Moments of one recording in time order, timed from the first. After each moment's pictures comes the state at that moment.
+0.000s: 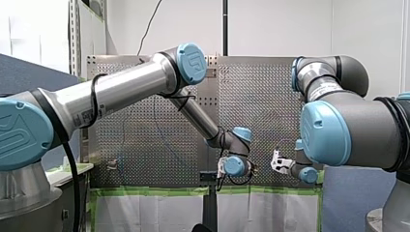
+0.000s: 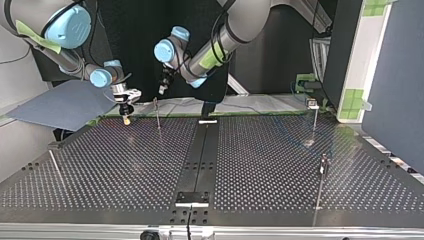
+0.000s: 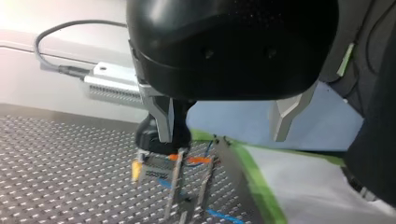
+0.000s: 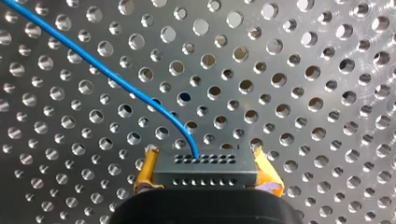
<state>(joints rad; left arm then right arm) -0.84 -2.71 -1.14 -2.70 -1.93 -1.62 1.65 -0.42 1.37 -0.94 1.12 1.79</state>
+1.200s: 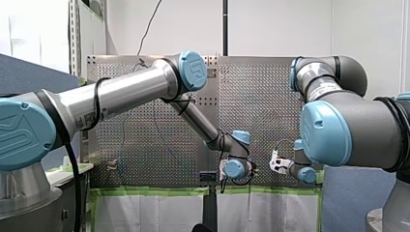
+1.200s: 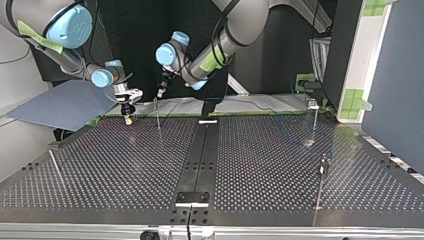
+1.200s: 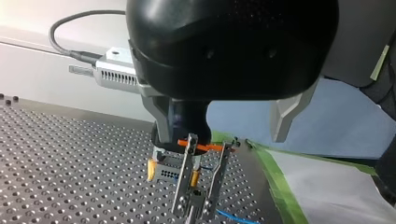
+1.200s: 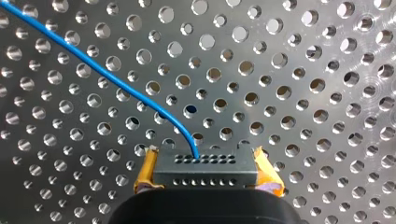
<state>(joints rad) -0.82 -2.75 -1.09 -2.66 -1.89 -1.67 1.66 -0.42 1.37 -0.94 1.12 1.79</state>
